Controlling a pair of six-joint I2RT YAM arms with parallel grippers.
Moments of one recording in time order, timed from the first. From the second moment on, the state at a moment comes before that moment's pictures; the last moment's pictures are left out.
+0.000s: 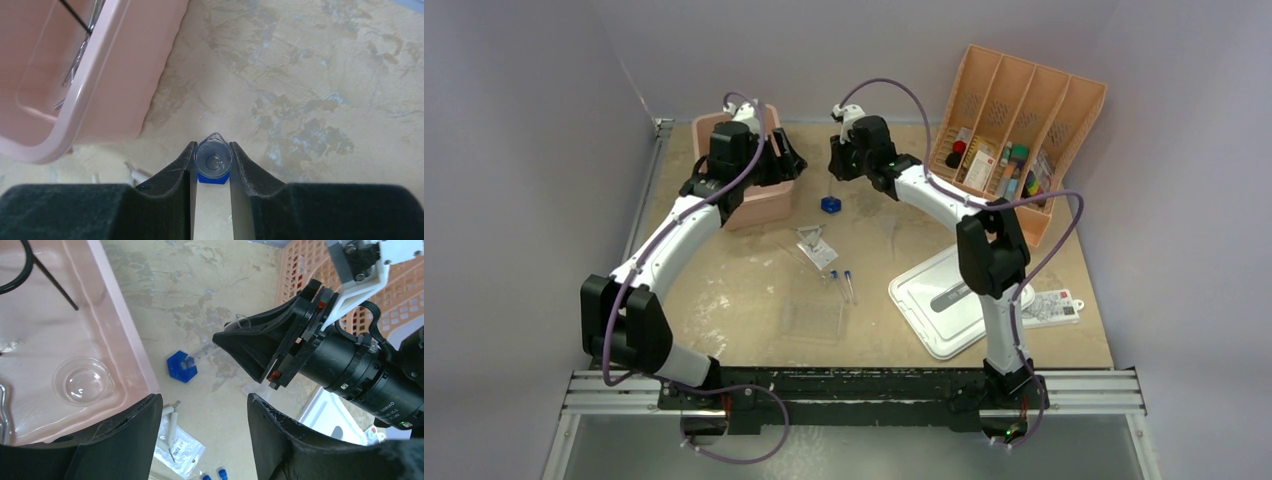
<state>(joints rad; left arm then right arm) -0.28 1.48 1.24 -0.20 0.14 -0.48 0.57 2.12 1.74 -0.11 -0.05 0.14</state>
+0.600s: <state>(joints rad) -0.29 1.46 1.19 0.04 0.44 -0.52 0.42 1.78 1.68 -0.30 -0.62 0.21</state>
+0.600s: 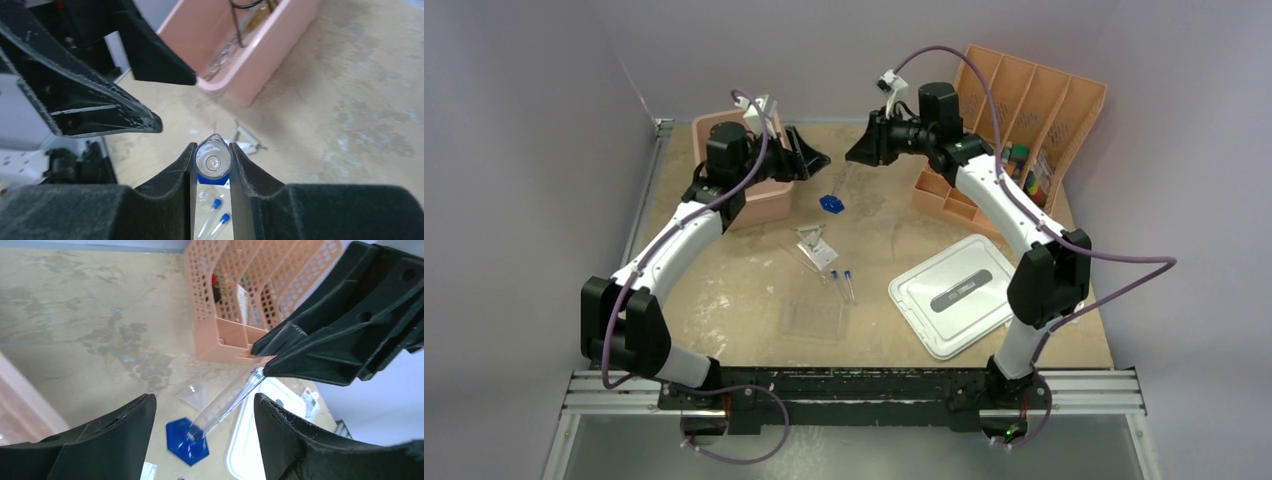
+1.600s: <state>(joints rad) -0.33 1.40 1.16 -0.15 0.81 -0.37 0.42 1.78 1.68 -0.23 -1.03 0.38</state>
